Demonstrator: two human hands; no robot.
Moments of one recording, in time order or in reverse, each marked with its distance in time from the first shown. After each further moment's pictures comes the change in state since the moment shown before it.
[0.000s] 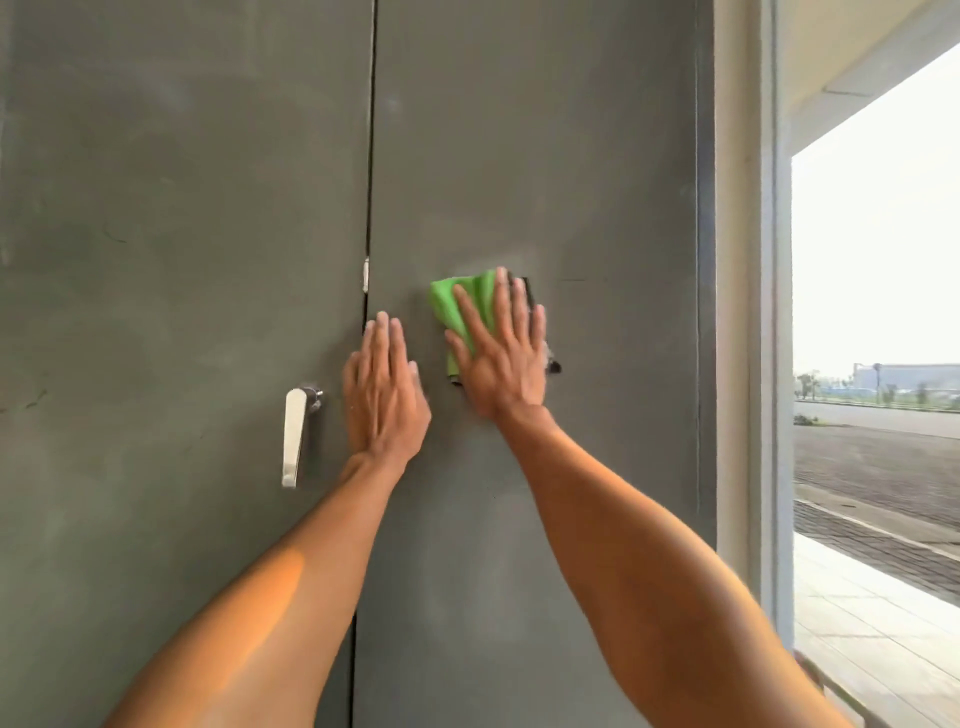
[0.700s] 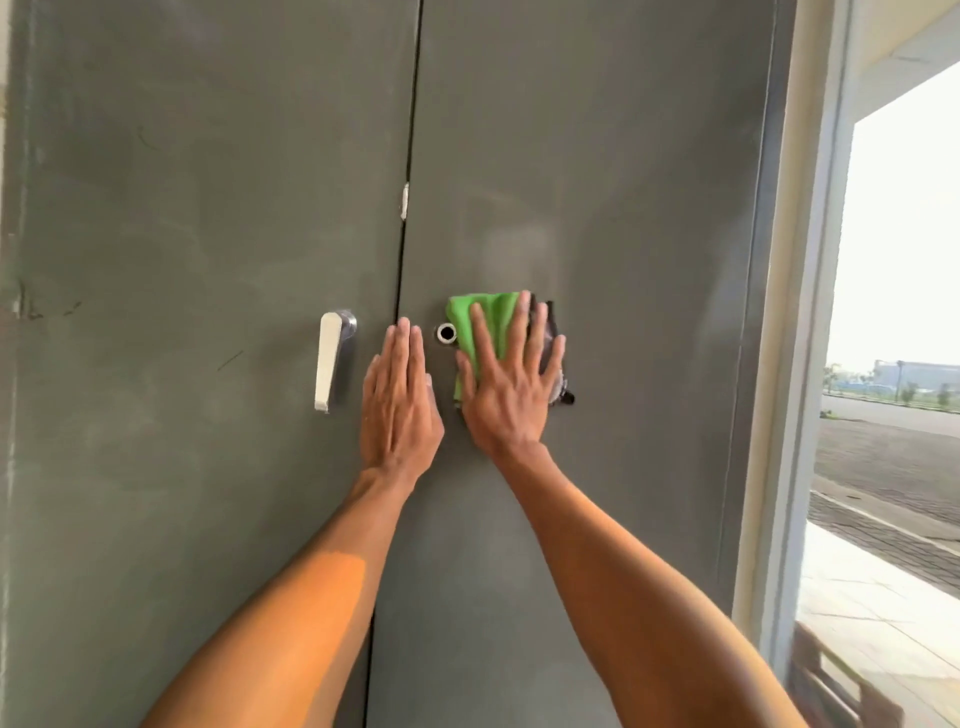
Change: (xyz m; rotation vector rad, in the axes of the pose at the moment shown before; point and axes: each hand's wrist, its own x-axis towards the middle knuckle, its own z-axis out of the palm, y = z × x) left_hand -0.092 -0.026 0.009 -0.088 -0.008 -0.015; right_hand -0.106 -0.041 0.014 0.039 -0.047 0.072
